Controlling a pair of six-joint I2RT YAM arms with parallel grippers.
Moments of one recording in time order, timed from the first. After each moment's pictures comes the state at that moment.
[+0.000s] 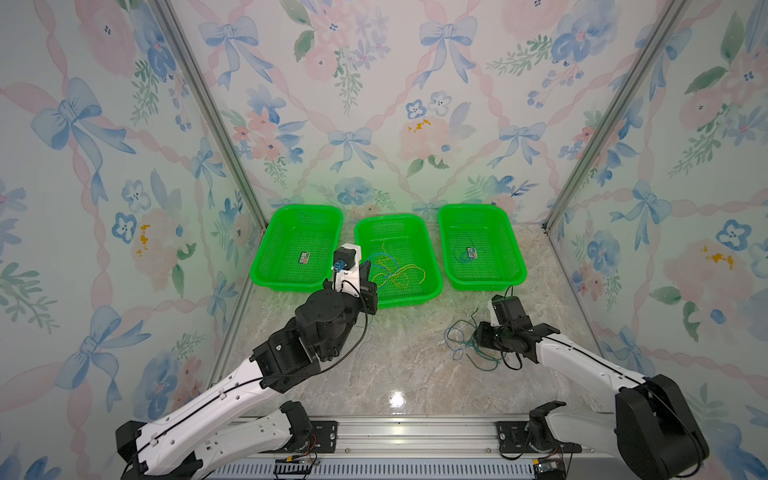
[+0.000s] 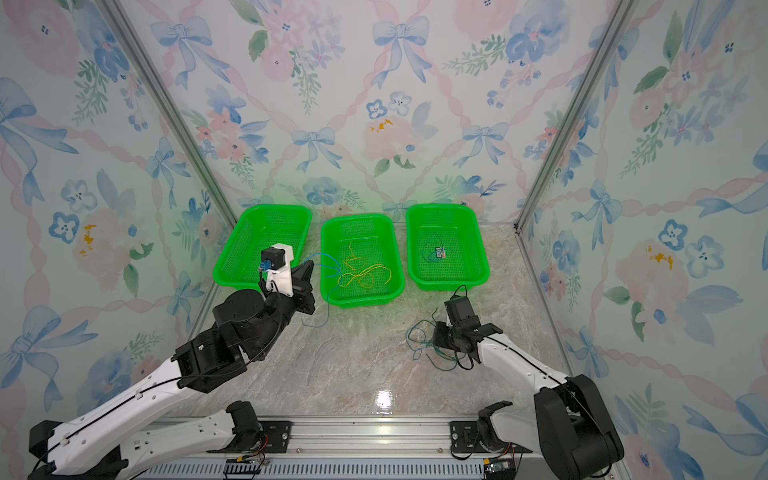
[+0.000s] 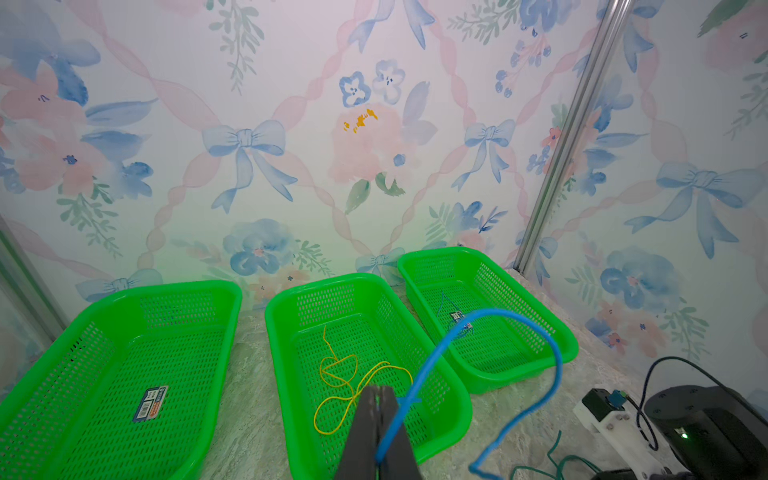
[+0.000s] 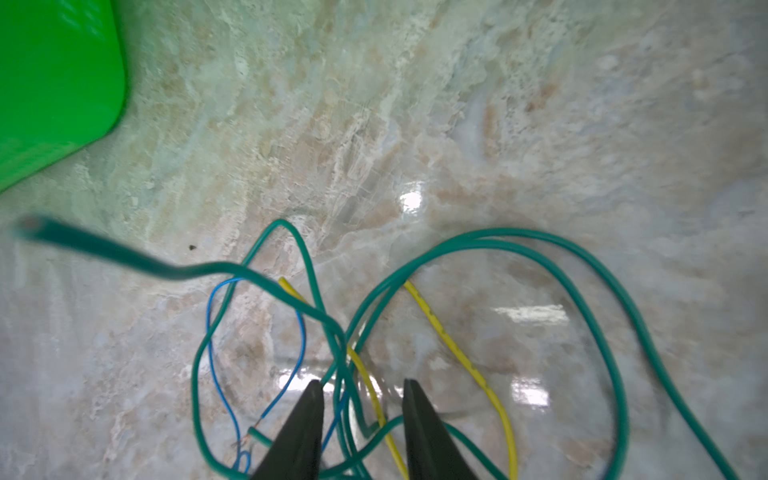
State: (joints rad) left arm -0.96 0.87 1.01 -0.21 -0.61 -0.12; right arm 0.35 1.17 0.57 -0.41 -0.07 0.50
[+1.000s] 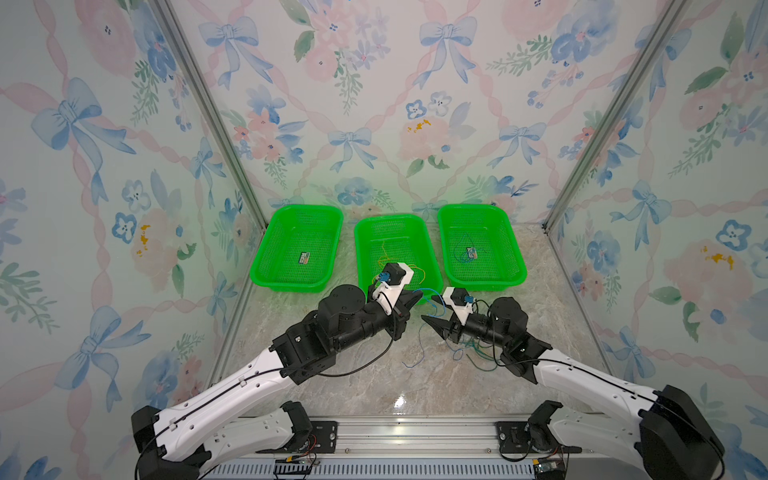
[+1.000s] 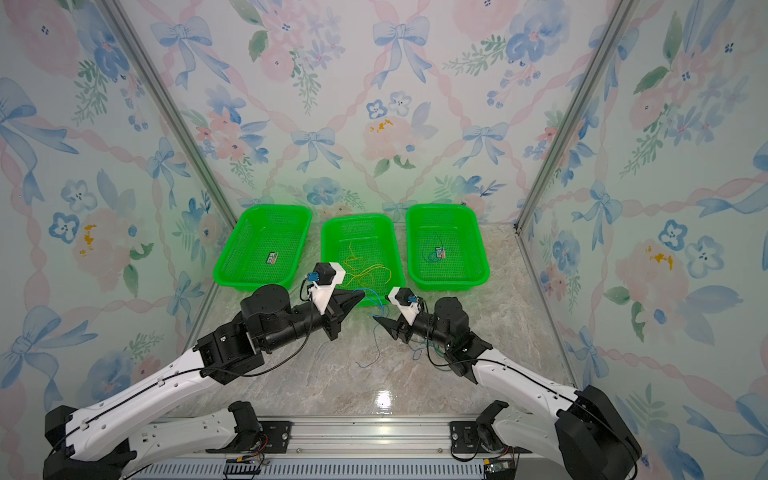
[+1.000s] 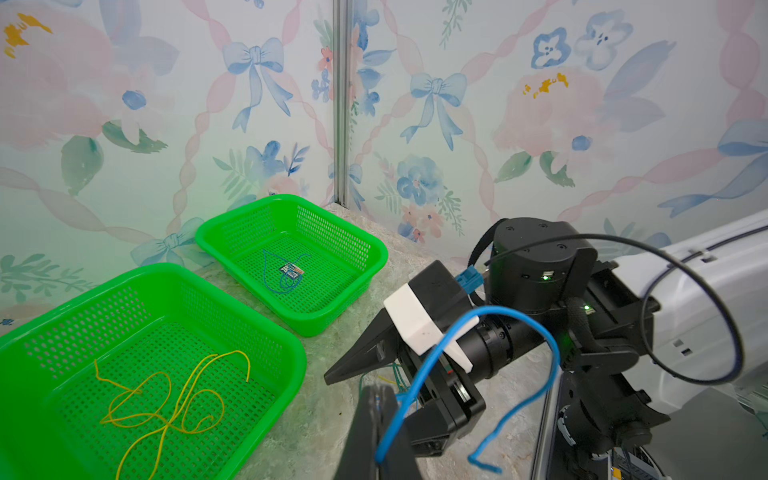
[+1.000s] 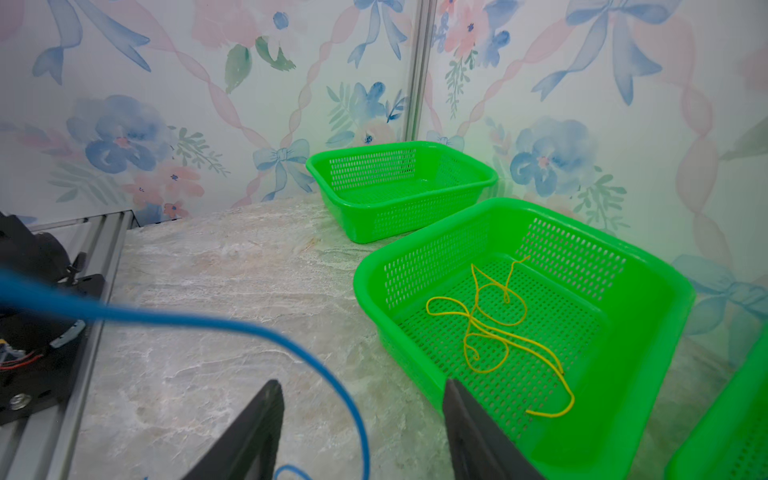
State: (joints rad) left arm -0.96 0.97 1.01 -0.21 0.01 -0.09; right arm 0.66 1.13 0.50 0.52 -0.41 -0.13
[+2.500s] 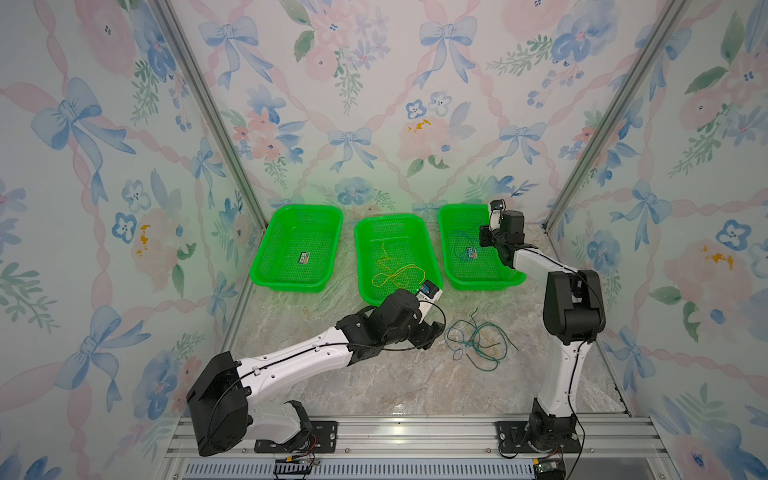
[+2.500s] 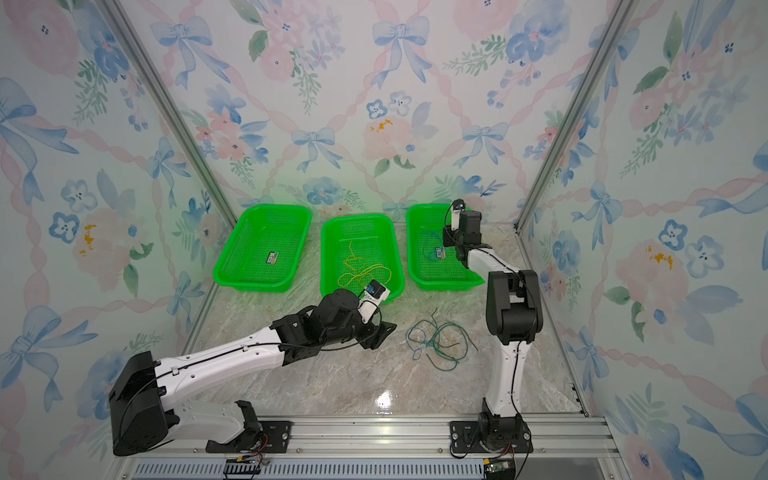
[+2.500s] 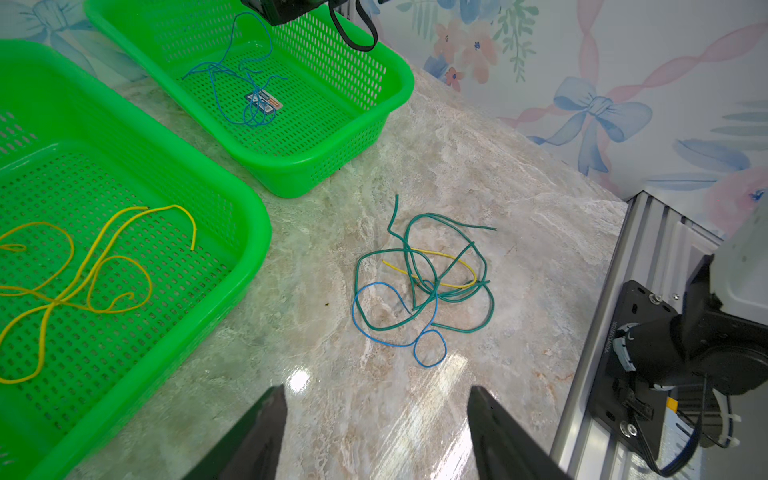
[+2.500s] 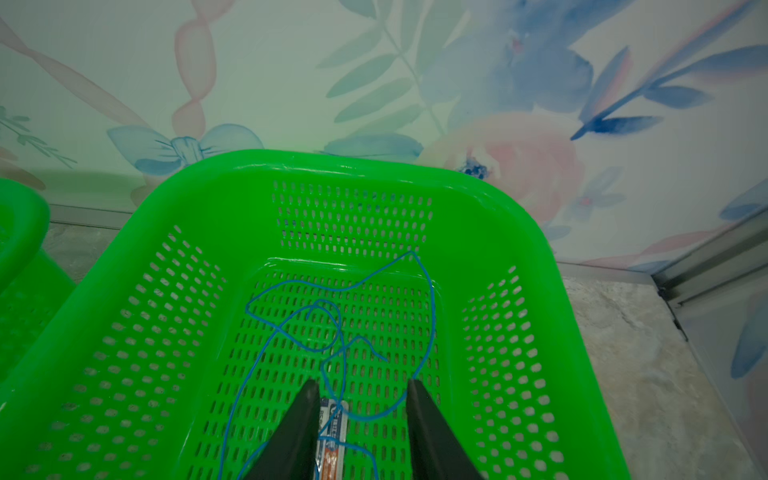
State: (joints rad) left arm -0.98 1.33 0.96 -0.21 -0.02 -0.19; right arm 0.07 2.11 1.56 0.06 0.01 -0.08
